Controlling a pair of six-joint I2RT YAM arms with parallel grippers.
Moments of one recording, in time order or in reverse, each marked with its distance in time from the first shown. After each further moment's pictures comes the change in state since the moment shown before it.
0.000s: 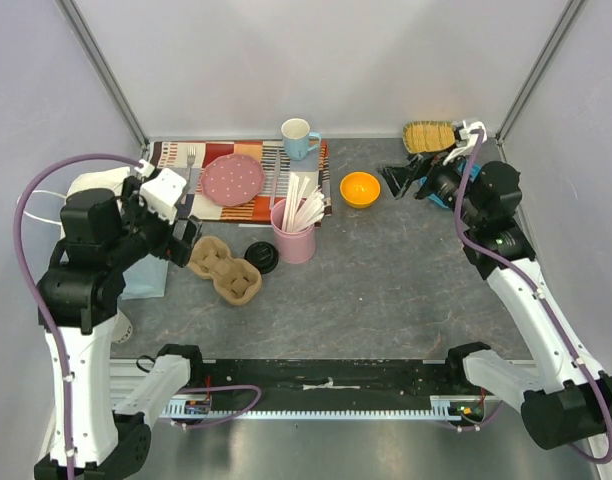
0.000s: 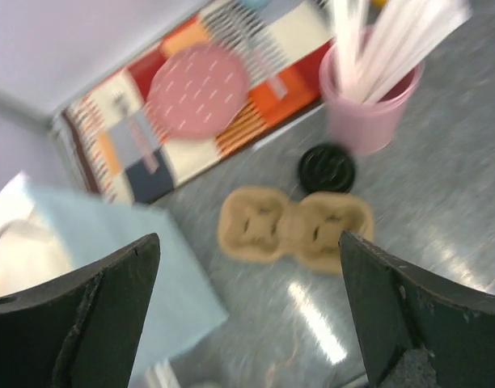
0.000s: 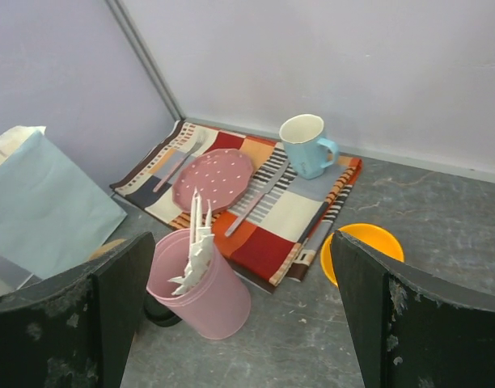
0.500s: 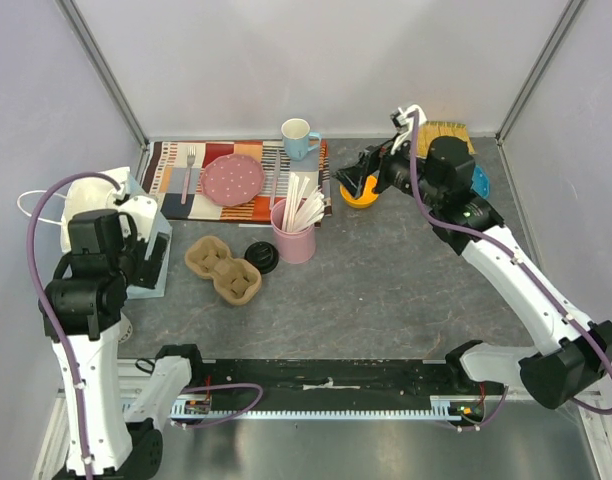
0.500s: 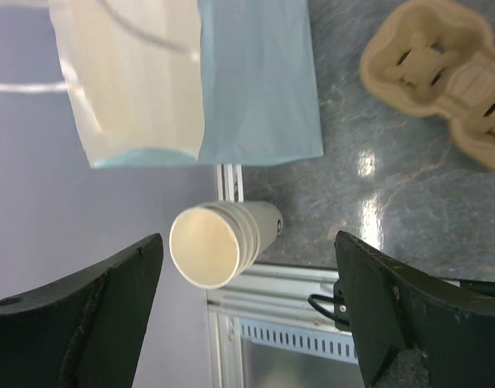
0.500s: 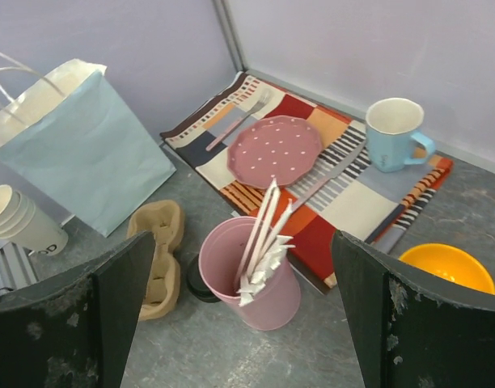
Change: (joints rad) left arm 0.090 -0.047 -0.034 -0.254 -0.575 -0.035; right arm 0.229 0.213 0.234 -0.127 0.016 -0.077
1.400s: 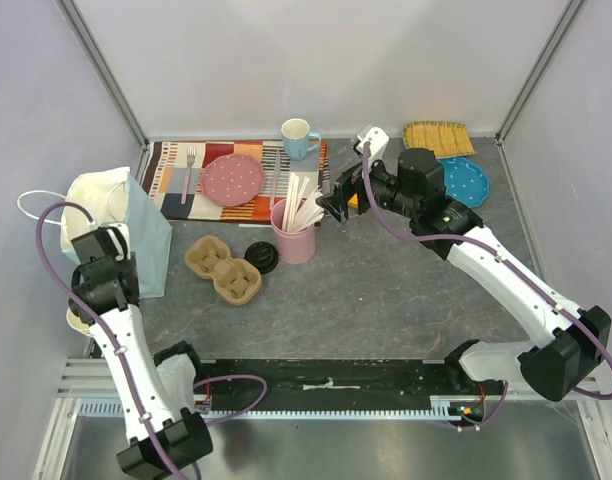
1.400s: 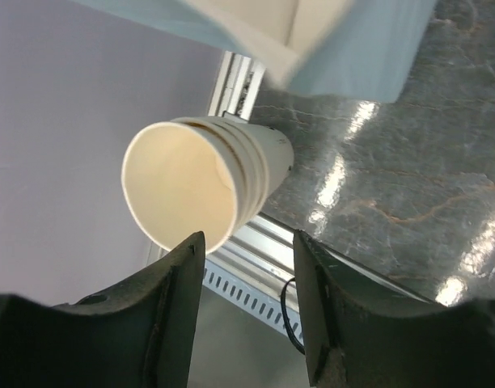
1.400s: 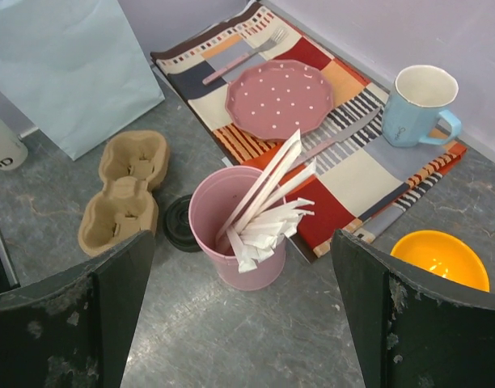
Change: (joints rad) left arm 0.428 -0.081 -0.461 0.209 -0.038 -0.073; right arm 0.139 0.053 -0.009 -0.083 0.026 -0.228
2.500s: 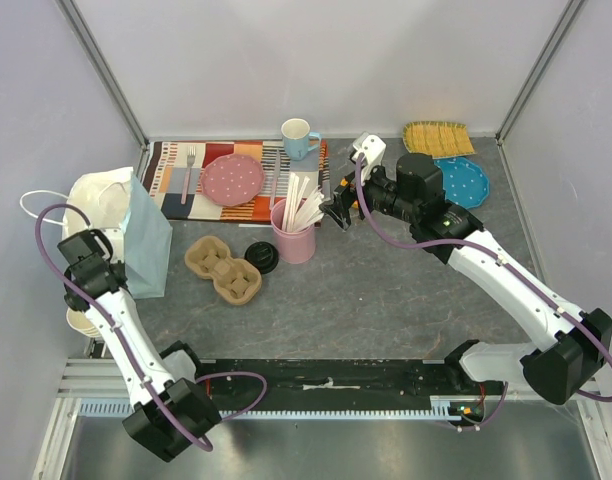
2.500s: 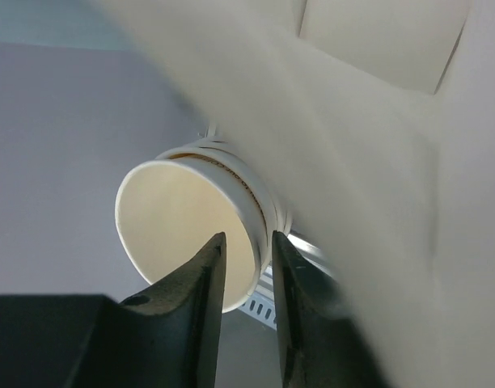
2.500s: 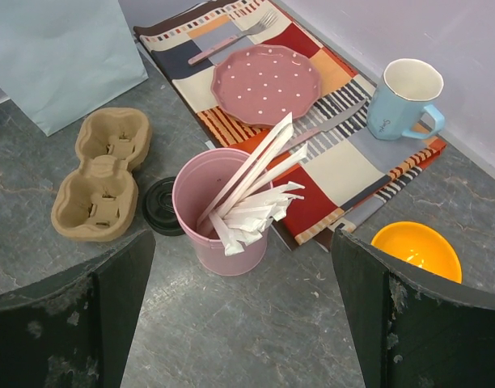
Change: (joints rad) left arm 0.204 0.092 -0.093 0.144 0.101 0.203; right arm 0.013 -0.021 -0.035 -0.027 0.027 -0.100
